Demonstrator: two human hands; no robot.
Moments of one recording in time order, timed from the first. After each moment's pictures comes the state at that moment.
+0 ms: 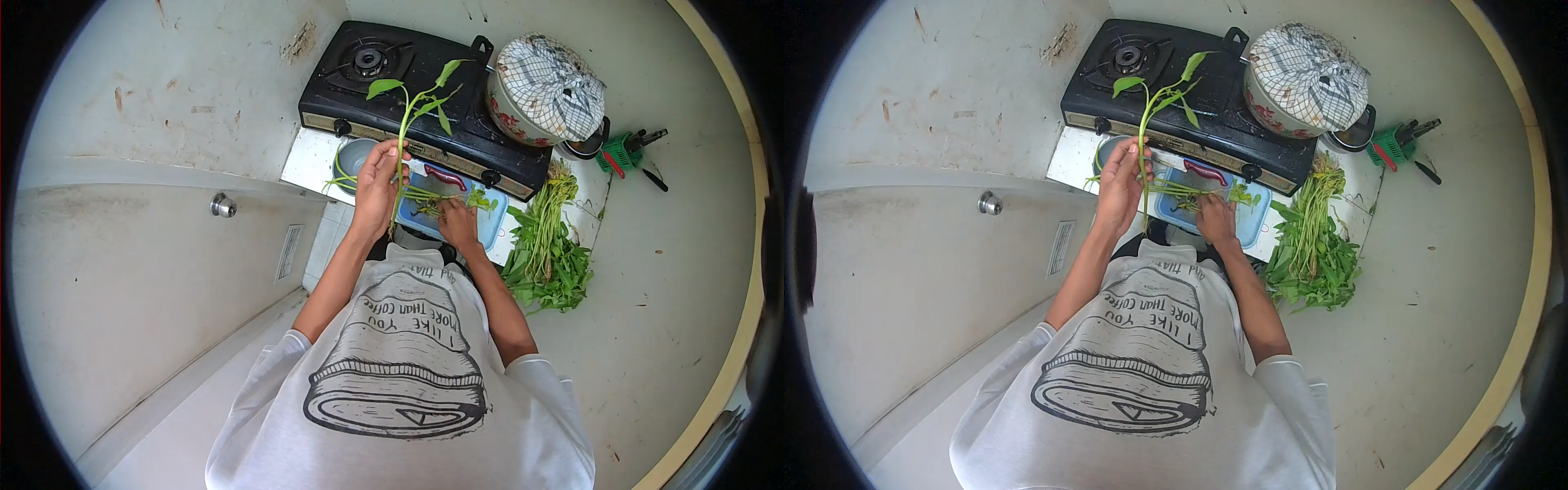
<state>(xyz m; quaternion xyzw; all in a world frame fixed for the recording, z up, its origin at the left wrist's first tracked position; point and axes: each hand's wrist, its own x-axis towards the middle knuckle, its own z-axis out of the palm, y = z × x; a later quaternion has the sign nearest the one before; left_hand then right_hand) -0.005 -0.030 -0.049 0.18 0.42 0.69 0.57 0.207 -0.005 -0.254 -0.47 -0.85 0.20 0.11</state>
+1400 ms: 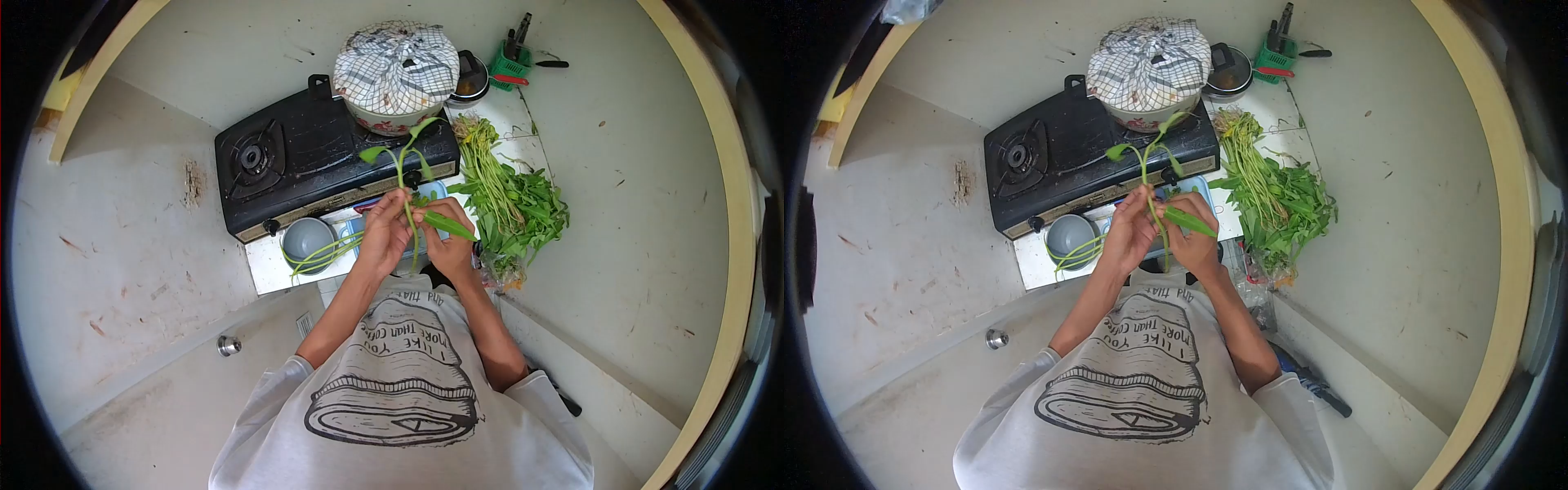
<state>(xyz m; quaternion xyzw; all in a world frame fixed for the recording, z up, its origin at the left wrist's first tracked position) 0.090 0.016 -0.068 0.11 0.28 0.45 0.84 0.231 -0.029 -0.051 -0.53 -0.59 0.21 0.57</state>
